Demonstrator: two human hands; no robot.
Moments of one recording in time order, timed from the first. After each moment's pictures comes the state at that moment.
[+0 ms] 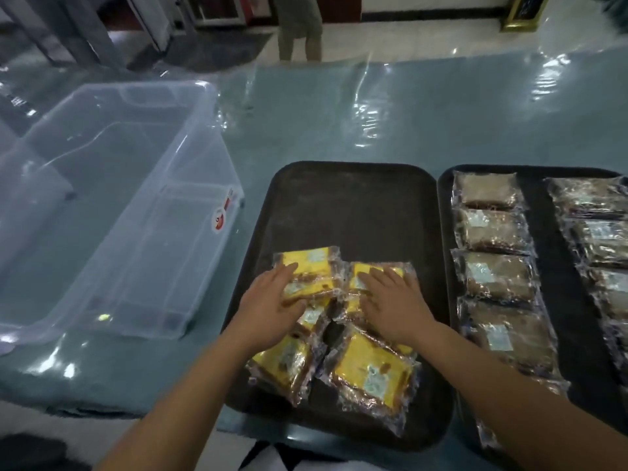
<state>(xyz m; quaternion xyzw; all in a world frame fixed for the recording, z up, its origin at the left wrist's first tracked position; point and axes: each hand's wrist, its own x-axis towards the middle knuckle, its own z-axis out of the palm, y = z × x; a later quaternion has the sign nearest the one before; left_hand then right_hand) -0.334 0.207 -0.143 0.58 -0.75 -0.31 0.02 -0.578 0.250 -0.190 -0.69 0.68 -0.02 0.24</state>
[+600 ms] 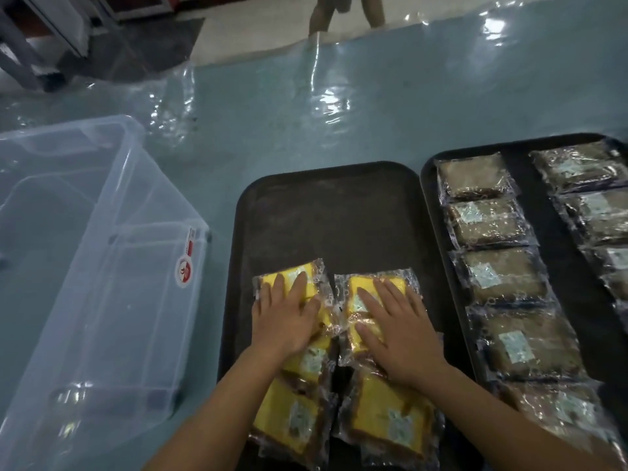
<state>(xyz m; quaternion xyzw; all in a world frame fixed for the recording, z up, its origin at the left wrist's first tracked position) -0.384 0.132 -0.190 0.58 -0.75 -0.28 -0.13 -0.569 0.250 -0.229 -0.62 0.75 -0.09 0.22</state>
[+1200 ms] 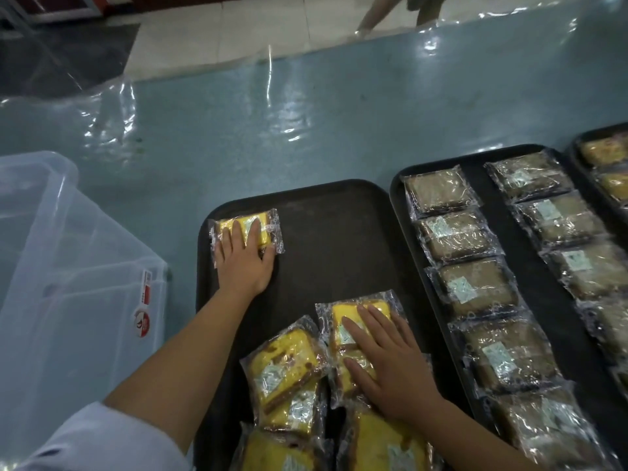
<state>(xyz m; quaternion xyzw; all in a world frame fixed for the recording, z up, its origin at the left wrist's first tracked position) -0.421 -0.032 -0.238 0.56 -0.81 -0.15 -0.05 -0.563 0.252 -0.230 -0.60 0.77 -0.10 0.21</state>
